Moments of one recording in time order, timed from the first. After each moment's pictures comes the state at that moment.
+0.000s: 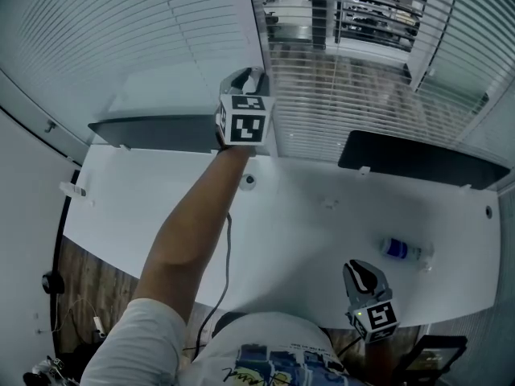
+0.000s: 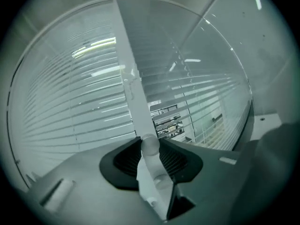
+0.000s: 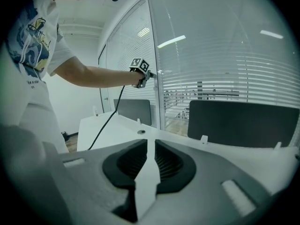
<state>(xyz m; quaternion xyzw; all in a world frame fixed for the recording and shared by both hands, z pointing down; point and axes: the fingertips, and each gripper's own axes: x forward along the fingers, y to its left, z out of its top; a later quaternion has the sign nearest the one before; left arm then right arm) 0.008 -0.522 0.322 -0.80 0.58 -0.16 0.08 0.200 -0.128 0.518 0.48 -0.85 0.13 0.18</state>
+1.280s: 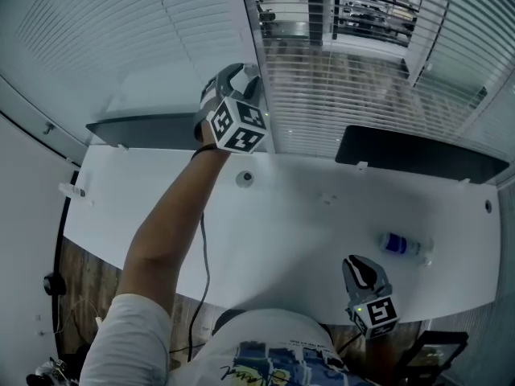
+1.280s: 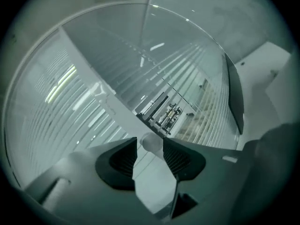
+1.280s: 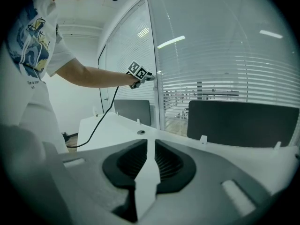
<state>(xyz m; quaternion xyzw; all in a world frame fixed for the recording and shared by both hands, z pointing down) 0.011 -0.515 0.327 -0.75 0.52 -0.31 0.29 0.203 -0.130 0.517 0.48 -0.85 0.13 0.17</state>
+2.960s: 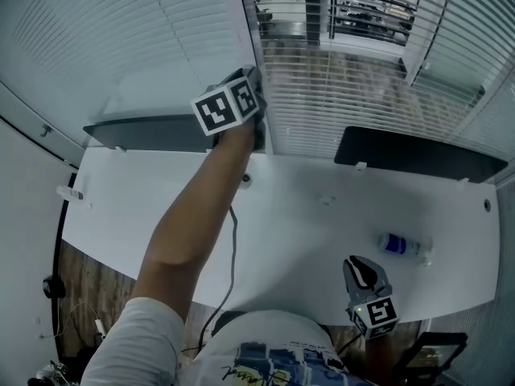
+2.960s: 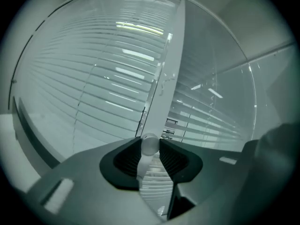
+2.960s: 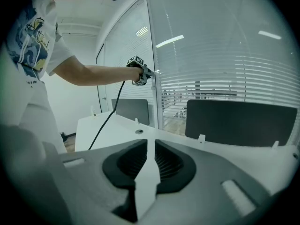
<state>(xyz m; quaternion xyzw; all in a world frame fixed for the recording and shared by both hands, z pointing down) 0.003 -0.531 0.332 -0.81 0.56 0.01 -0.17 0.205 -0.133 0.523 0.49 -0.84 0.14 0.18</state>
